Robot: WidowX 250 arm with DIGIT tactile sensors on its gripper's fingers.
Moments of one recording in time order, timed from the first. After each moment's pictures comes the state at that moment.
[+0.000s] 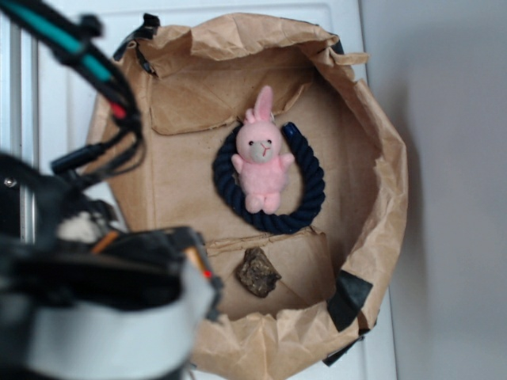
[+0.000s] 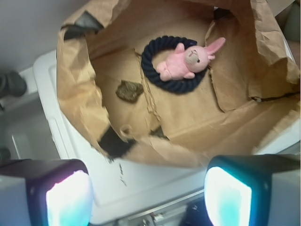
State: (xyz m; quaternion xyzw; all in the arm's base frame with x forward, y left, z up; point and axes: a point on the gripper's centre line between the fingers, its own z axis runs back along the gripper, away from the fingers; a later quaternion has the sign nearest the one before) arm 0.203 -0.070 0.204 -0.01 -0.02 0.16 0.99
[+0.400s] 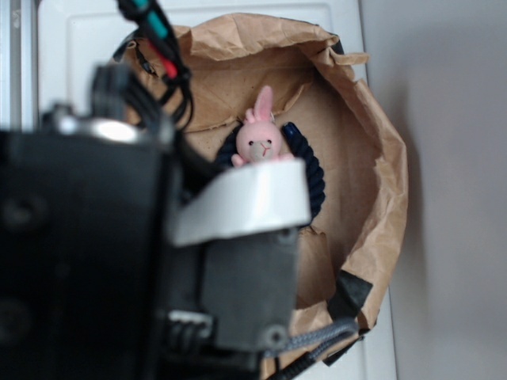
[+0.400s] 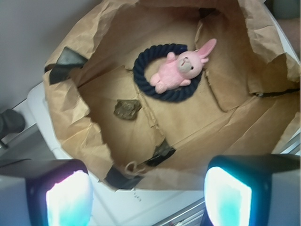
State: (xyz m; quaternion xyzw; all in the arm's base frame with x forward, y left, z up) arm 0.223 -0.058 0.206 -0.03 -0.02 0.23 0.97
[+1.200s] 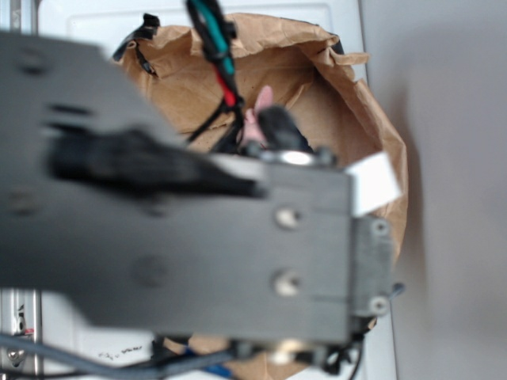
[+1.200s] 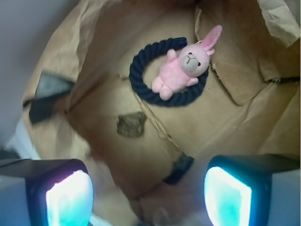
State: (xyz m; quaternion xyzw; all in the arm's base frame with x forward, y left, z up) arm 0.260 -0.063 0.164 -0.03 0.00 0.36 0.93
